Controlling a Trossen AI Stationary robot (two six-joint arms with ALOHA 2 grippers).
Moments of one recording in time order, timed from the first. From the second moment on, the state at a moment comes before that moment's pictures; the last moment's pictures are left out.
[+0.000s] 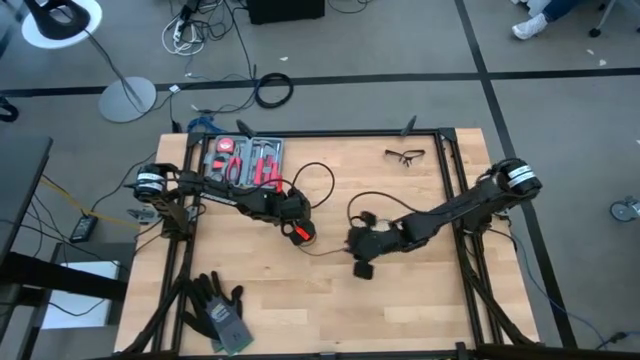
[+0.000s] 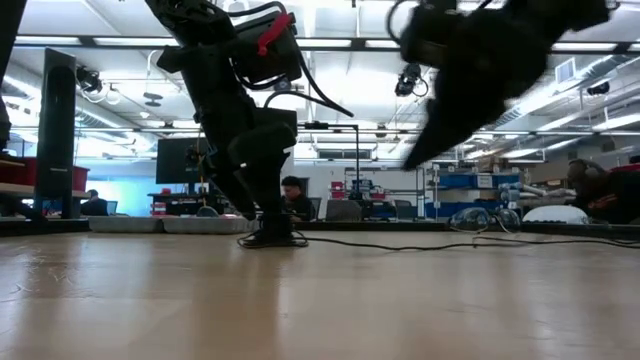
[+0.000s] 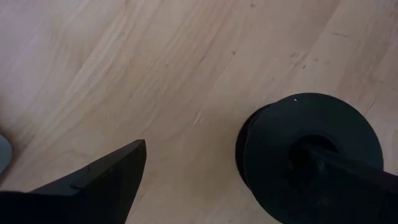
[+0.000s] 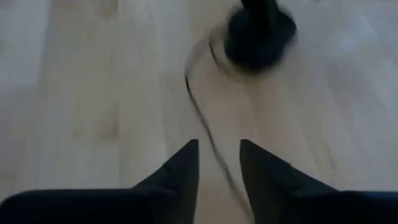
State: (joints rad) left arm 0.00 1.72 1.00 -0.44 -0.25 -0.53; right arm 0.33 1.58 0.88 -0.17 0.34 0.38
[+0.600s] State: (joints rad) left arm 0.00 1.72 1.00 -0.44 -0.25 -0.53; right arm 0.25 1.93 0.89 0.27 0.19 0.16
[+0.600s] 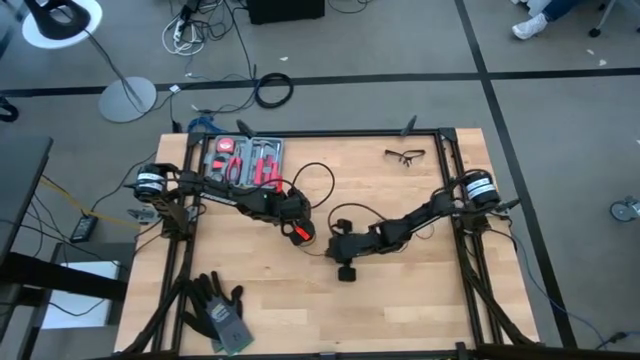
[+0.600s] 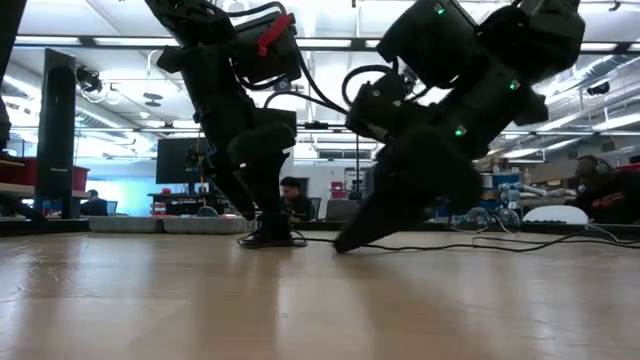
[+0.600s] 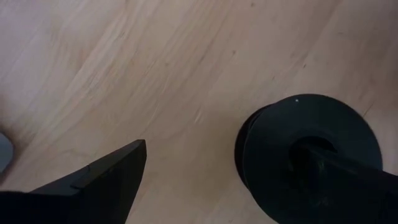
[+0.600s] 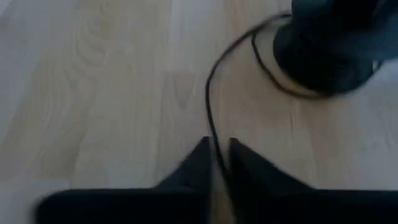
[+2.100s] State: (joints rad) left arm 0.00 1.72 1.00 -0.43 -0.26 -0.53; right arm 0.21 1.91 0.90 0.40 0.23 0.08
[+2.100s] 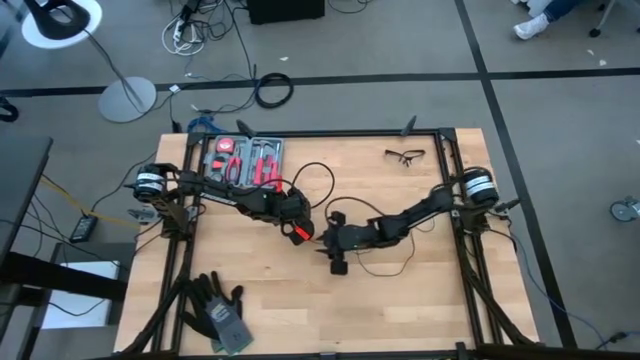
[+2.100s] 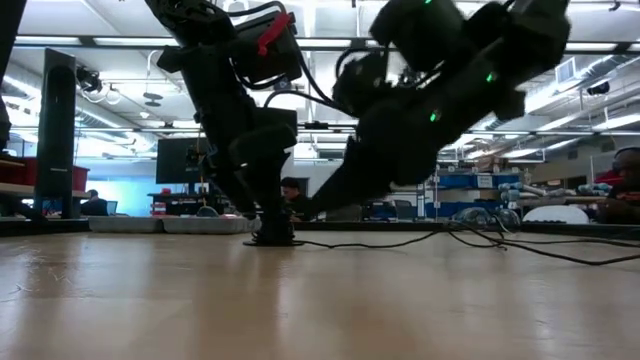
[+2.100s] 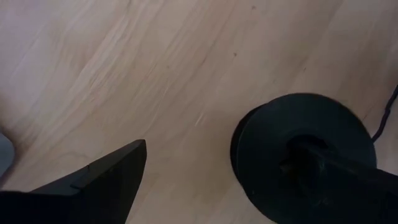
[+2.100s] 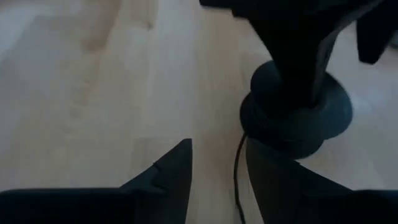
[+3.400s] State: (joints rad) left arm 0.00 1.72 1.00 -0.44 -0.26 -0.53; right arm 0.41 1.50 1.05 -0.87 0.37 0.59
